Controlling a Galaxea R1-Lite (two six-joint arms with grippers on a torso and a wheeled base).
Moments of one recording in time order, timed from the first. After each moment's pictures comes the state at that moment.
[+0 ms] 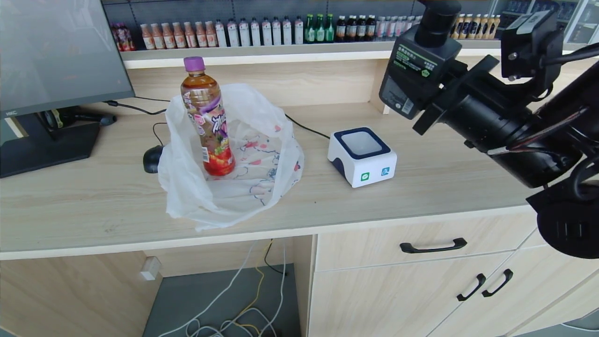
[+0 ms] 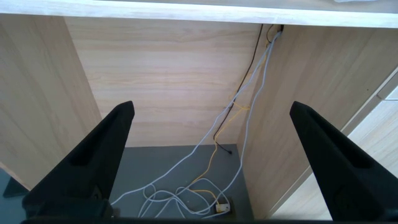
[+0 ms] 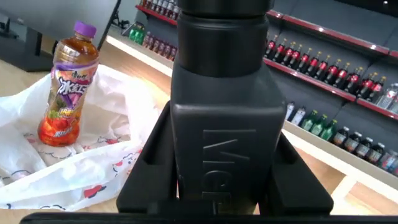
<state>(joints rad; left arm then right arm) 0.00 0.00 0.00 0.00 0.00 0.00 0.43 1.71 -0.95 -1.30 0.31 -0.32</state>
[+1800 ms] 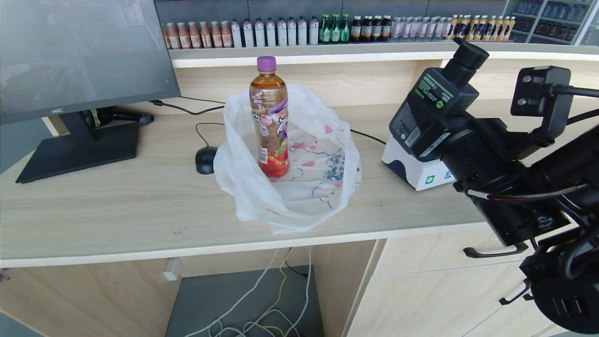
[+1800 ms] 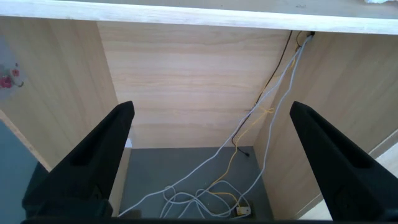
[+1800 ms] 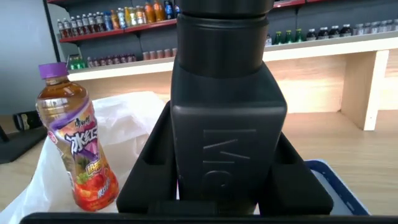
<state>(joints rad) 0.00 0.00 0.00 0.00 0.00 0.00 0.57 1.71 -0.70 -1.54 -0.24 -0.05</state>
